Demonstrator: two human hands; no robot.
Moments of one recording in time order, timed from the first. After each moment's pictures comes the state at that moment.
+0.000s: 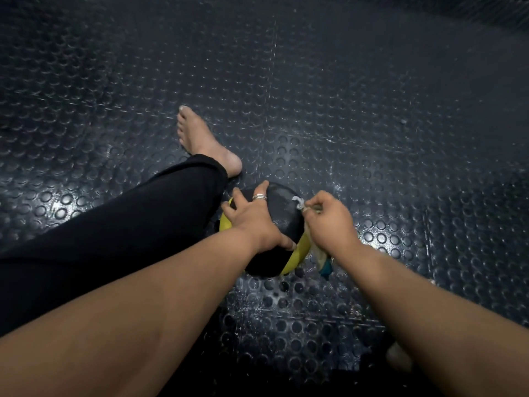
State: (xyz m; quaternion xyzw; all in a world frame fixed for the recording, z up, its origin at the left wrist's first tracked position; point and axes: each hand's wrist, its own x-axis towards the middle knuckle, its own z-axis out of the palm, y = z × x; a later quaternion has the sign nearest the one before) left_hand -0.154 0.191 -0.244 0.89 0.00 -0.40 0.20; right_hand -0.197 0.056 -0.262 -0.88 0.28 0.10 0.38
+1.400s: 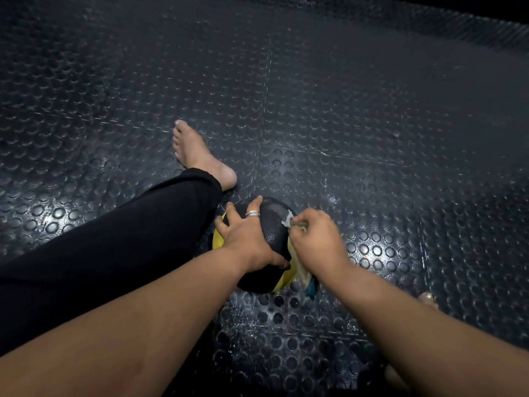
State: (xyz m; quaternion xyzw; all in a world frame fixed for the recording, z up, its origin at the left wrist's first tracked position) left_hand -0.155 0.195 -0.250 0.89 -0.01 -0.40 0.22; right_hand -0.200 0.070 -0.250 -0.90 0.23 0.09 0.34
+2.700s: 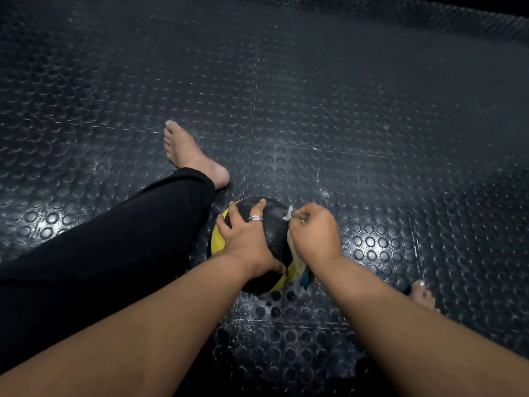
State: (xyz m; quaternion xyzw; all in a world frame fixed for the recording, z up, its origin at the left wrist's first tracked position) left_hand -0.176 0.188 -0.249 0.89 -0.04 -0.40 0.20; right_hand -0.203 0.064 -0.257 -0.86 0.33 0.06 0.37
